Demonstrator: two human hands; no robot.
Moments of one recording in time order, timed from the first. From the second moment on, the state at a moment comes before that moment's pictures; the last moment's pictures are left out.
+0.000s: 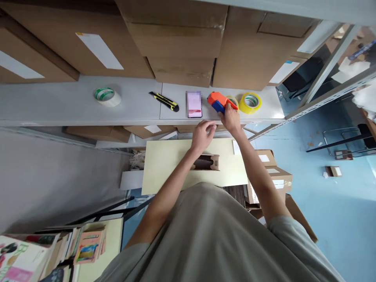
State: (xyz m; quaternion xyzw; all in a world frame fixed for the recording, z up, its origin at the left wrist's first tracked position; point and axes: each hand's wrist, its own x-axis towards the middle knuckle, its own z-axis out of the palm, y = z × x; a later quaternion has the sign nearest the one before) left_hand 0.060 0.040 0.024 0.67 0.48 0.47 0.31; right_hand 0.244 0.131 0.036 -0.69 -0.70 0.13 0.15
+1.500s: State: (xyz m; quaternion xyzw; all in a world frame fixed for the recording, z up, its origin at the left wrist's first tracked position) left_hand -0.147 -0.144 -0.031 0.70 0.48 0.40 0.34; right_hand 0.149 -0.153 0.017 -0.56 -0.77 0.30 0.08
